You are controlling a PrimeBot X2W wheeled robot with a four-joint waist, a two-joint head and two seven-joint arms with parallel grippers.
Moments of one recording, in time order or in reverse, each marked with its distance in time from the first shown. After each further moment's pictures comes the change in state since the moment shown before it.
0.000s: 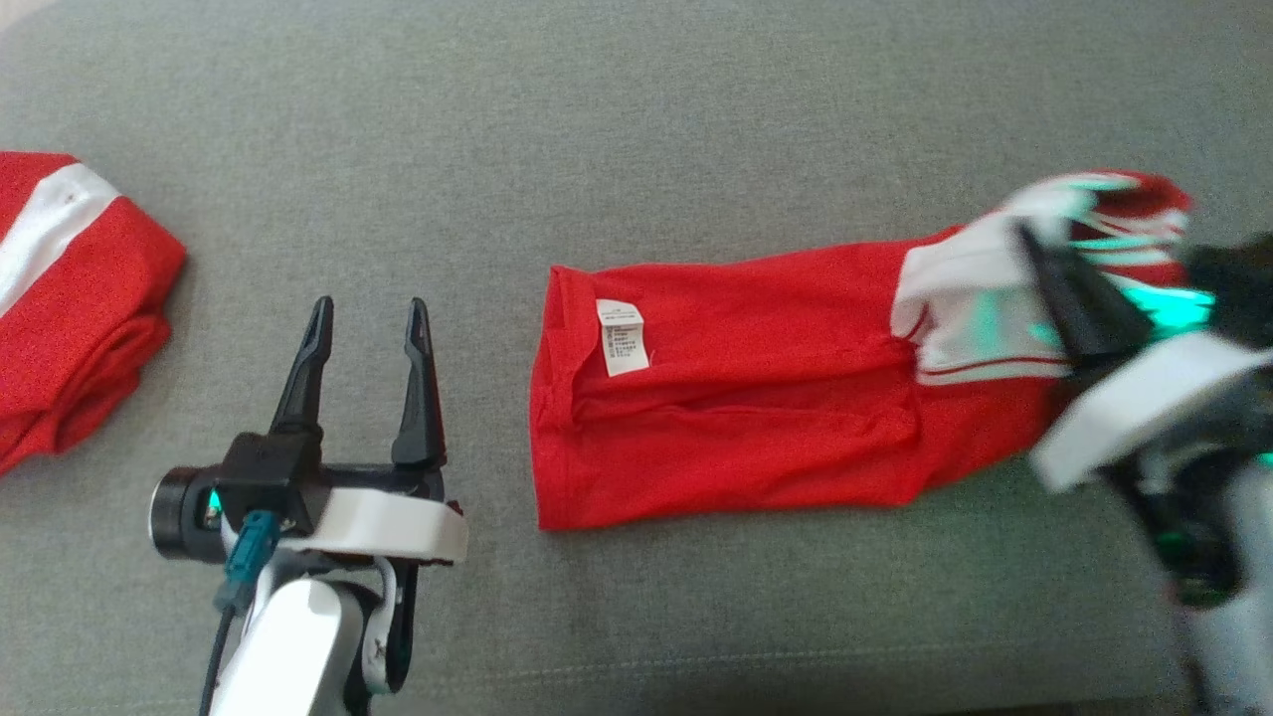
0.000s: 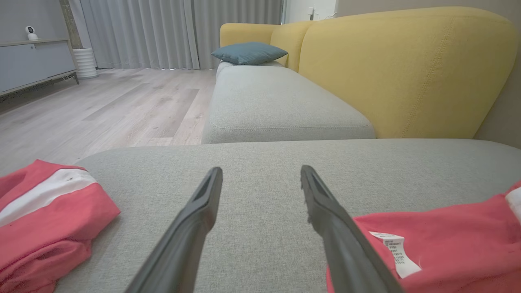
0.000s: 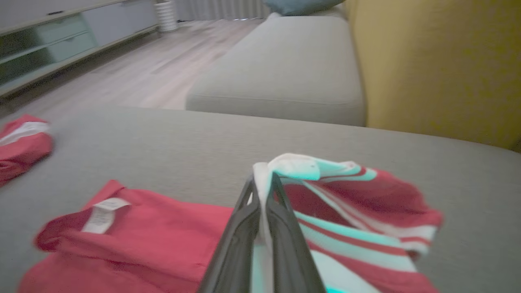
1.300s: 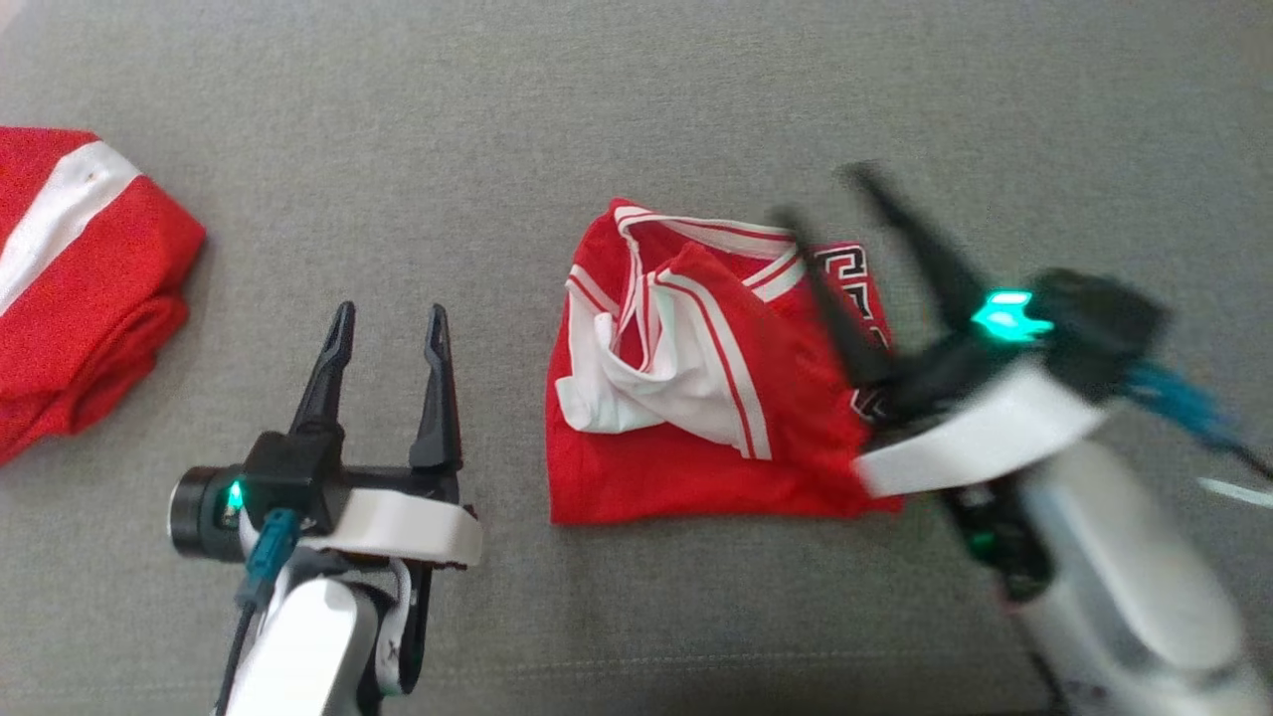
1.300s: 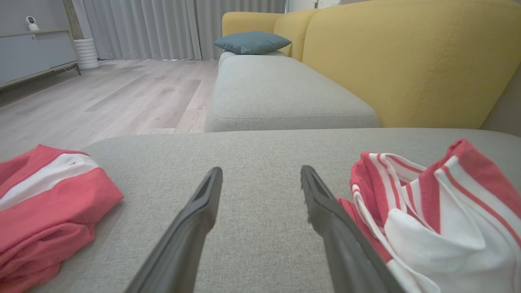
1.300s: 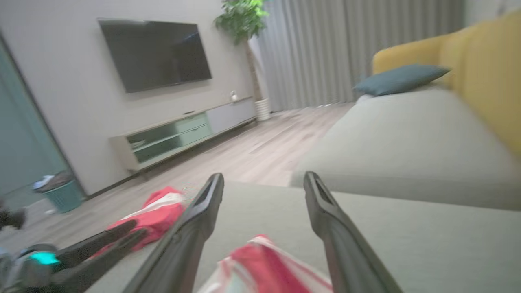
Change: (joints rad) left arm -0.011 -0.004 -0.029 0.025 -0.001 0.002 0.000; right arm -0.159 0.144 0.355 0.142 0.030 0.000 -0.467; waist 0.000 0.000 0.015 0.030
